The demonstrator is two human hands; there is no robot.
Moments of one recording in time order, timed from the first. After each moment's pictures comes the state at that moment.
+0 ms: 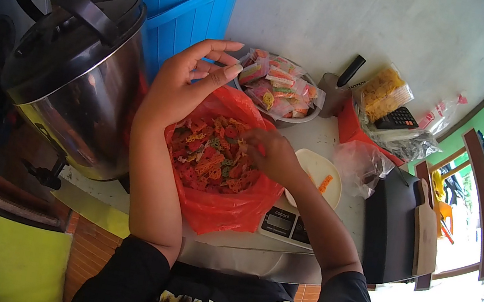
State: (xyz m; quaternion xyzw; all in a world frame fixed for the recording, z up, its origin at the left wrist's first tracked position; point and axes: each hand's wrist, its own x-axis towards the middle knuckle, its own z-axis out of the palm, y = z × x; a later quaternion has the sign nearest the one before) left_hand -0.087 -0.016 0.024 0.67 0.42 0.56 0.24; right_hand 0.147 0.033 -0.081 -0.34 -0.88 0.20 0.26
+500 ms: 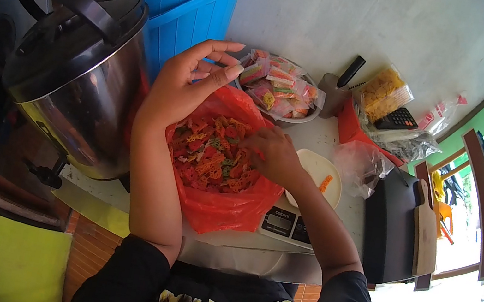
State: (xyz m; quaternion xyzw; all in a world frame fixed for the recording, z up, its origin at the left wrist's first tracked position) left_hand -0.088 -0.016 0.022 0.67 0.41 0.57 0.24; right_hand 0.153 0.027 -0.080 -0.32 -0.92 0.06 0.20
